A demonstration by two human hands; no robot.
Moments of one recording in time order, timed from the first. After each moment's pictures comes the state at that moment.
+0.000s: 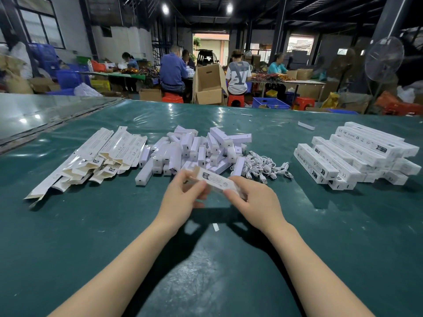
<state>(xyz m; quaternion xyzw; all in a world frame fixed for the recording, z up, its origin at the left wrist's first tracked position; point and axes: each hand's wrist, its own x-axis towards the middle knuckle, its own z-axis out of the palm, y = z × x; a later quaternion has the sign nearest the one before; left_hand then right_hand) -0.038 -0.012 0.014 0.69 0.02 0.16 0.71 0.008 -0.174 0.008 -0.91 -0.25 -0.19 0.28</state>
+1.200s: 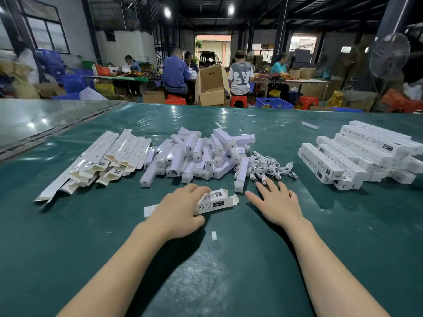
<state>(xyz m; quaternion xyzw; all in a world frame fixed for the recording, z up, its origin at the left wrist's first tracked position) -0.043 0.015 0.013 0.99 -0.09 0.07 0.13 0.047 -0.204 -0.018 -0.99 -0.09 0.00 0.09</state>
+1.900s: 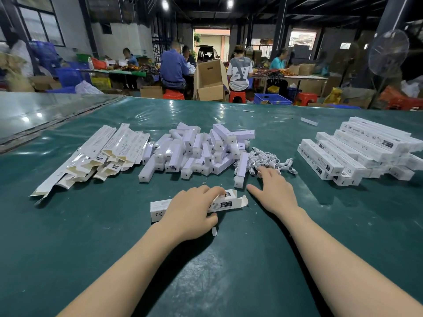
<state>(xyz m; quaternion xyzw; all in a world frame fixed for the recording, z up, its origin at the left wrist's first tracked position) -0.039 -0.005 0.001 0.98 -0.13 0.13 0.11 0.058 -0.197 -0.013 -0.98 -0.10 -0.11 0.16</state>
